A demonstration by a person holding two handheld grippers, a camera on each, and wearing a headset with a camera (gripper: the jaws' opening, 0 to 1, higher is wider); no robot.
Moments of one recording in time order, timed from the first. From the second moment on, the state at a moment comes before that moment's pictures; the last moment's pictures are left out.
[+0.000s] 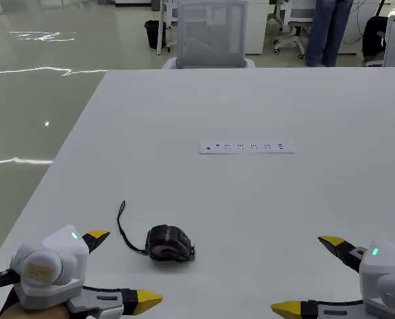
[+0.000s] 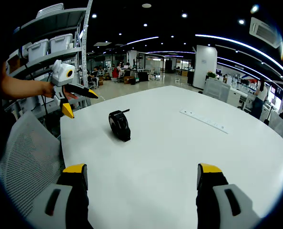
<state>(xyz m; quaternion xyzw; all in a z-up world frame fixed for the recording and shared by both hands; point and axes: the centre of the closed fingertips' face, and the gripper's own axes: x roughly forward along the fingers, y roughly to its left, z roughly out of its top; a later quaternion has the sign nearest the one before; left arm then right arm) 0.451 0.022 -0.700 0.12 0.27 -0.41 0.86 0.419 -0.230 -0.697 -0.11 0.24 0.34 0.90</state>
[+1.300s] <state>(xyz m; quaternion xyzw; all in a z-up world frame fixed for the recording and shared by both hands) 0.477 0.025 -0.712 0.17 0.29 -0.46 0.82 0.431 -0.220 -0.698 -0.15 0.22 0.42 0.87</state>
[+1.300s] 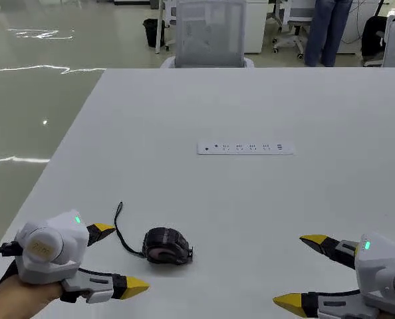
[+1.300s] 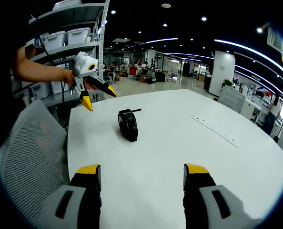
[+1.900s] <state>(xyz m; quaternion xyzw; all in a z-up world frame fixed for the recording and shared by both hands) 0.489 0.015 -0.723 0.21 0.28 -0.50 0.79 0.445 -0.207 -0.709 -0.18 0.21 0.47 0.84</state>
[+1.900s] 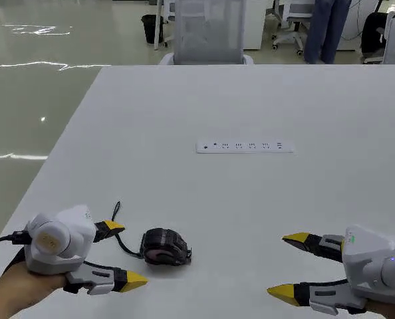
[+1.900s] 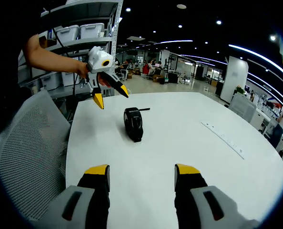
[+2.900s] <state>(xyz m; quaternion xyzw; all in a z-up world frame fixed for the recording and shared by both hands) 0.506 0.004 -0.741 0.26 0.29 -0.54 0.75 0.469 -0.165 -0.730 -0.20 0.21 0.52 0.80</state>
